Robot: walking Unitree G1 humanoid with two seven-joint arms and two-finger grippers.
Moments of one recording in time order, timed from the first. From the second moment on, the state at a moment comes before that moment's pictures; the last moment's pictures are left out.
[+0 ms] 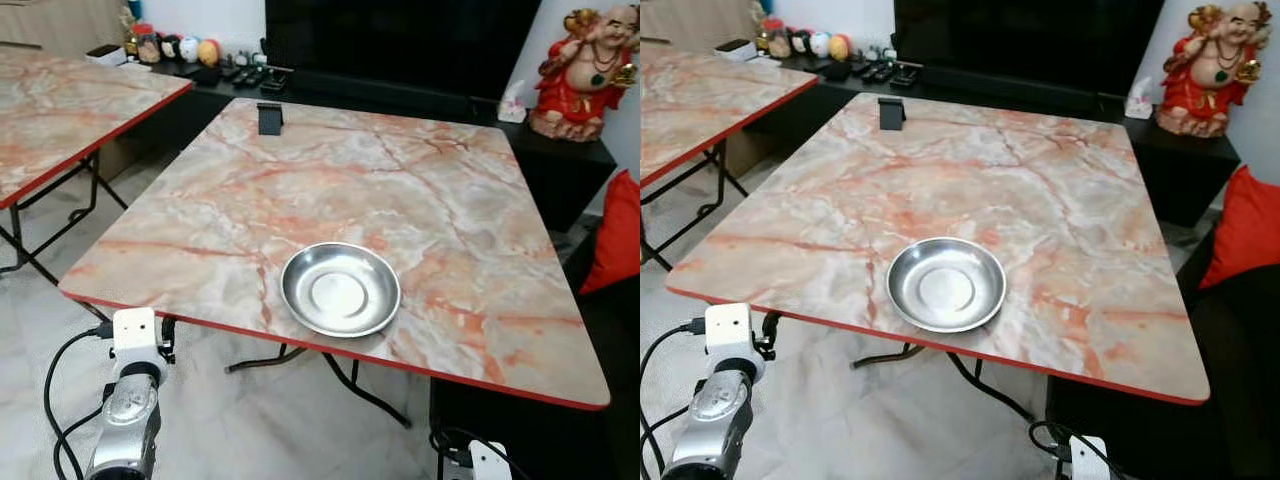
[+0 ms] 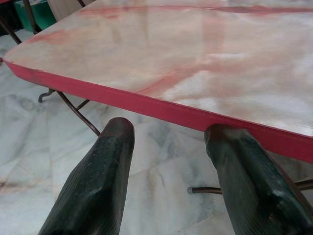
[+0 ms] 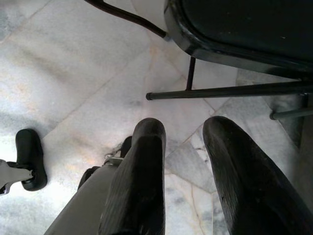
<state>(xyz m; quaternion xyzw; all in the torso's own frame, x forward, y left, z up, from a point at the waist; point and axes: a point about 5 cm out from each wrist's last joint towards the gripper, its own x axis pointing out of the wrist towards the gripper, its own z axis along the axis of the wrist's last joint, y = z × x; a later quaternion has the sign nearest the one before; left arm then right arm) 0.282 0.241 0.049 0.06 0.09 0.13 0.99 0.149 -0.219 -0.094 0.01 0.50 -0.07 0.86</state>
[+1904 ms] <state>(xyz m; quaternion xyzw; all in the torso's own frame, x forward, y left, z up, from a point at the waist) 0.203 0.220 -0.065 0.07 0.40 0.03 0.91 0.148 -0.217 -0.095 0.01 0.50 -0.09 0.86</state>
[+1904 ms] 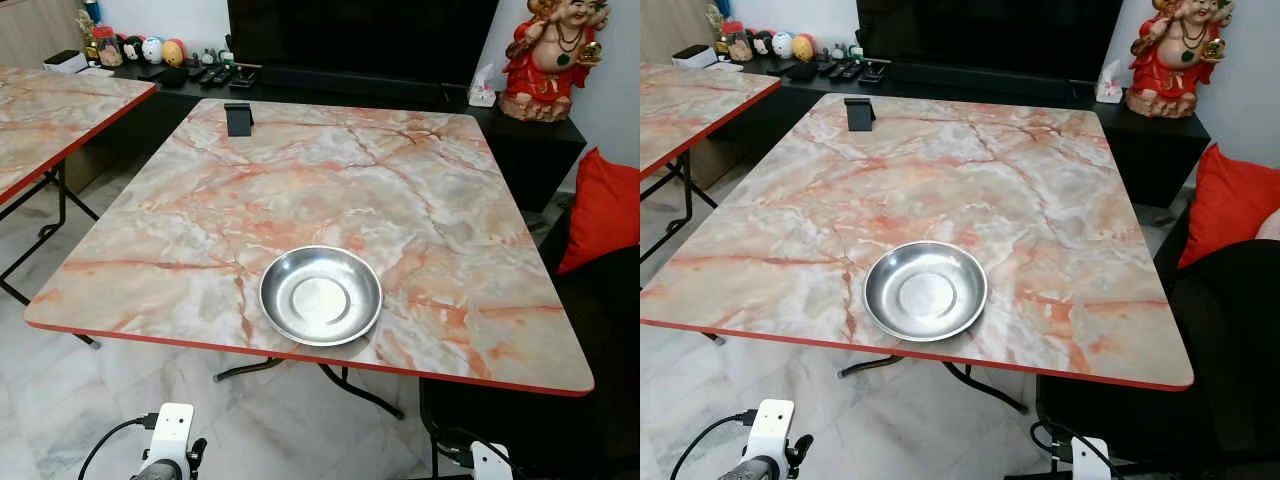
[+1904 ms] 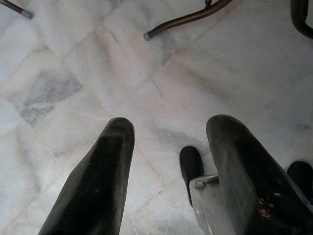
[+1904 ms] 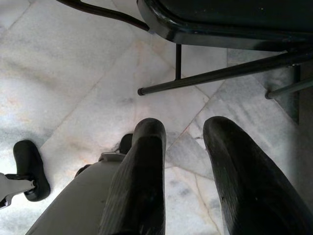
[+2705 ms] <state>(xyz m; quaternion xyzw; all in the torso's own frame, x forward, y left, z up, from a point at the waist) 0.158 0.236 -0.086 0.07 0.48 0.05 0.87 0.147 -0.216 -0.096 0.02 0.50 -0.09 0.86</state>
